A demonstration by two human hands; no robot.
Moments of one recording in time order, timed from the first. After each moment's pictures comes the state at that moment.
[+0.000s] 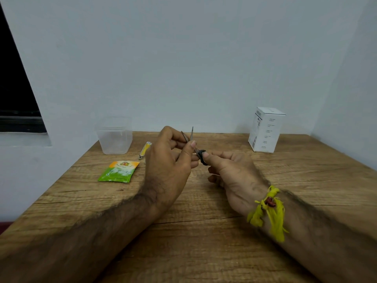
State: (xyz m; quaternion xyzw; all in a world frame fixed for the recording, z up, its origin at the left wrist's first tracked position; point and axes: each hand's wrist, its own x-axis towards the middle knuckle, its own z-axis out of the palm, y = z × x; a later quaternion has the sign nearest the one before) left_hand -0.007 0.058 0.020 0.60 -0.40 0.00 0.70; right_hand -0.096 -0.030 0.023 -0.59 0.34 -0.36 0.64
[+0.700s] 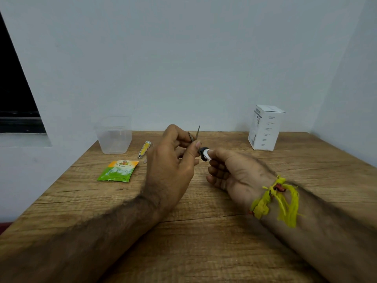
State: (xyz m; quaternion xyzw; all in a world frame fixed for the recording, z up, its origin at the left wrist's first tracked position) left_hand -0.011 0.058 0.016 0.58 -0.45 0.07 0.68; right_hand -0.096 -0.035 0.036 -0.50 0.39 -0.28 0.72
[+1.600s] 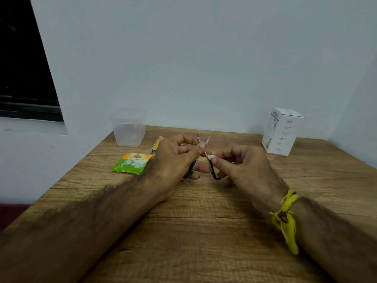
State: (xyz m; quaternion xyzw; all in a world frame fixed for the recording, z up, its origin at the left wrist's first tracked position) left_hand 0.019 0.066 0.017 0.60 -0.34 -0.24 0.68; right_hand -0.109 -0.036 0.025 -0.79 0.25 -0.34 0.46
